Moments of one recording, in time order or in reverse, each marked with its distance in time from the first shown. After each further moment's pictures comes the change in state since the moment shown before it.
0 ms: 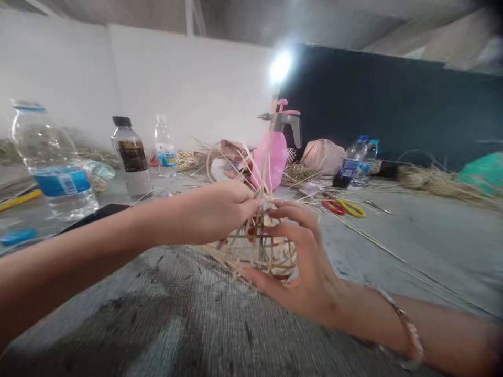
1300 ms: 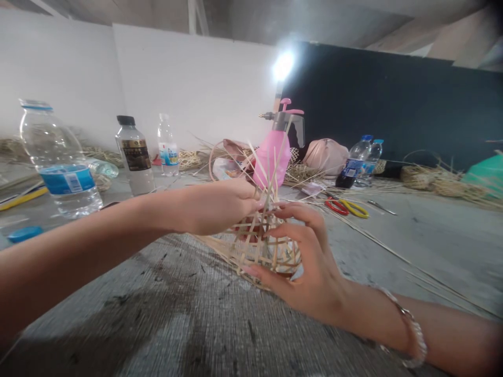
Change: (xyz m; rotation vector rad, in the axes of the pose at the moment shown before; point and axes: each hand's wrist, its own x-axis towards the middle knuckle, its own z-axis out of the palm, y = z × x) left_hand 0.004 -0.011 -0.002 0.034 -0.055 0.160; right_hand 0.000 0.000 0.000 -0.034 0.010 0.014
